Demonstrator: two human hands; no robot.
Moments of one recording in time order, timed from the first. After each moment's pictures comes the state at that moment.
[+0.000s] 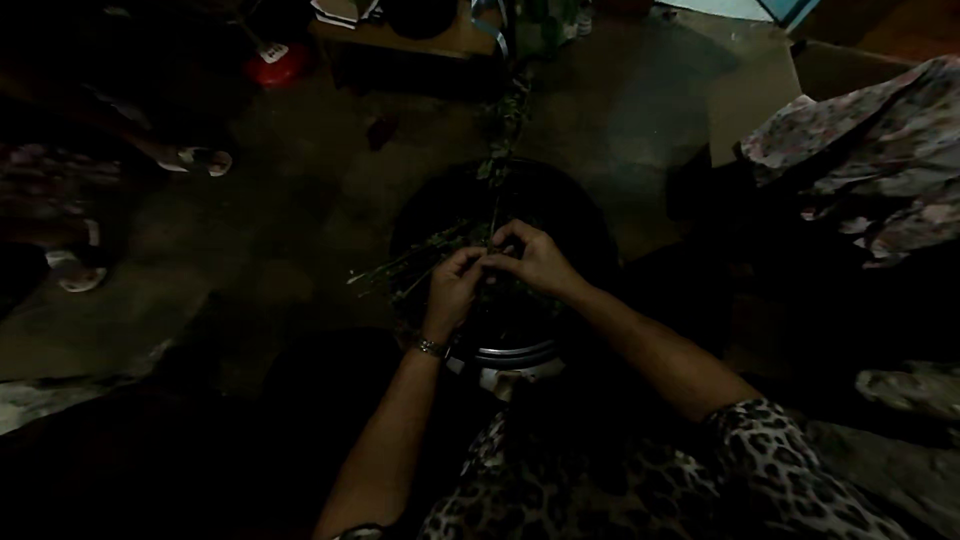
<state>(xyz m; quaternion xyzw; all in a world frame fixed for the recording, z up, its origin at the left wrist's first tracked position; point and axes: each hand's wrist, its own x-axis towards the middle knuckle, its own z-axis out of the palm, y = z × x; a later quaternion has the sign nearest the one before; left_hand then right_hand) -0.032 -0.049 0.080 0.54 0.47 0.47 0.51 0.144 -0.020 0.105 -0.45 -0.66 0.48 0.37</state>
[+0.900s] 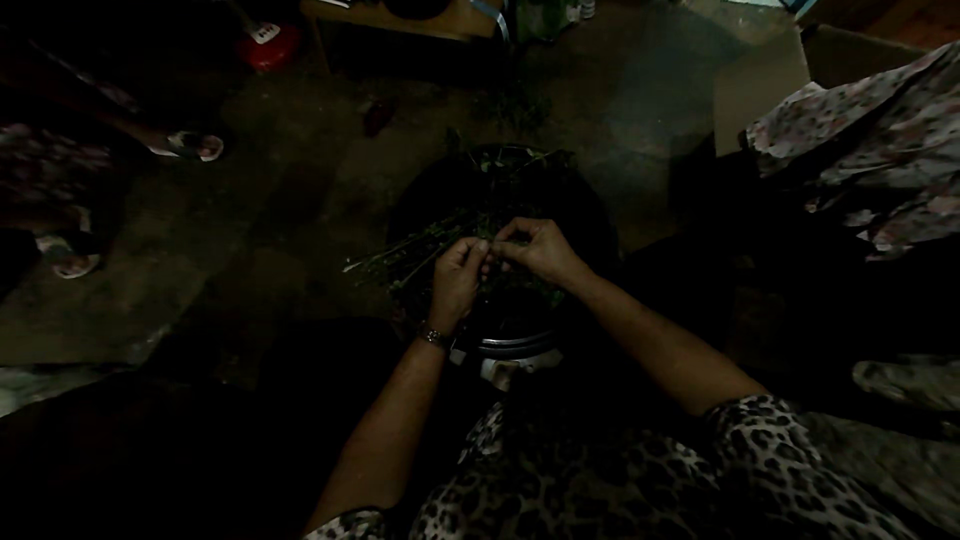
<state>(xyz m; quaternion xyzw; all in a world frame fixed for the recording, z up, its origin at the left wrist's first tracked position) -0.023 -0.054 0.075 0.51 0.51 0.46 0.51 0.148 -0.022 0.108 -0.46 -0.59 0.55 0.36</state>
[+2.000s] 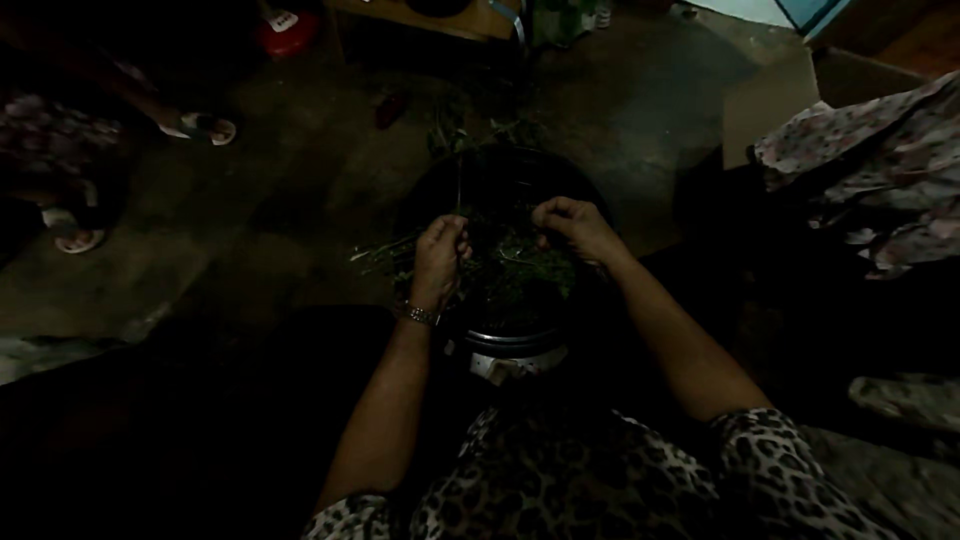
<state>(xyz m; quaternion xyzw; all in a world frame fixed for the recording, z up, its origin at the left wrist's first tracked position) -0.046 -0.035 0.087 0.40 0.51 0.53 0.55 0.179 -0.008 0.116 -0.47 -0.50 0.62 0.38</state>
